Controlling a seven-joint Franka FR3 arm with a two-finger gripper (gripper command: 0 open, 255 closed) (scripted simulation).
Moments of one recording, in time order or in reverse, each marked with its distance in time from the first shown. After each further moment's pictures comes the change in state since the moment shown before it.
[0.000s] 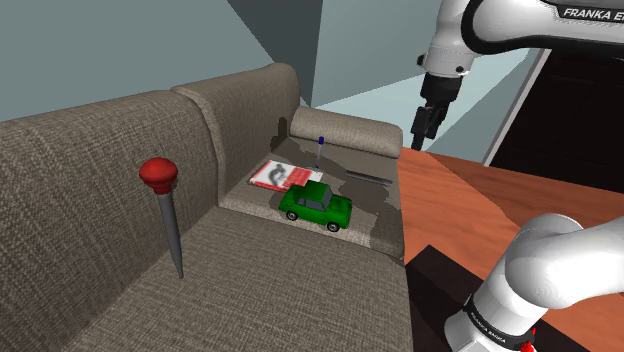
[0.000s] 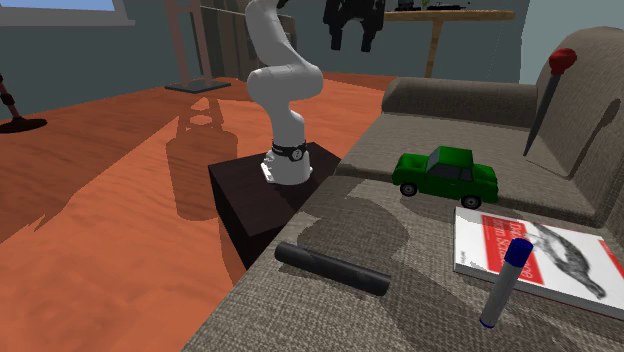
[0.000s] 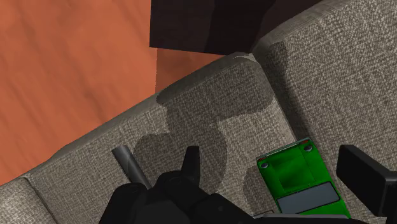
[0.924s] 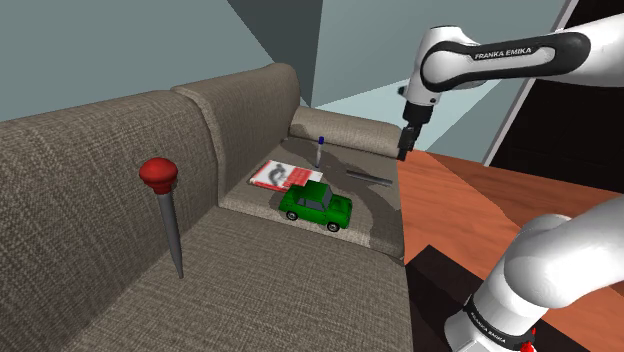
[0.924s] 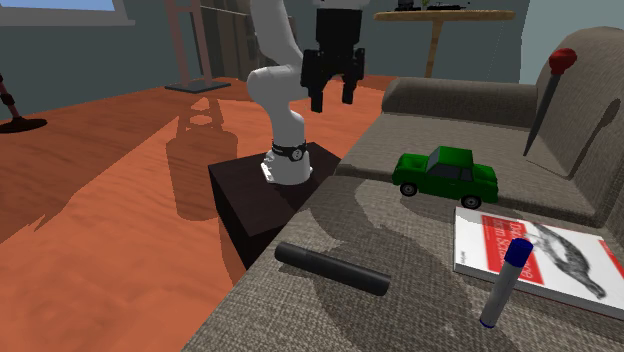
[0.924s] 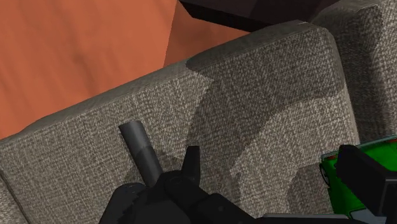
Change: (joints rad) arm -0.016 0.250 -0.235 -0.050 -0.069 0.312 -0.325
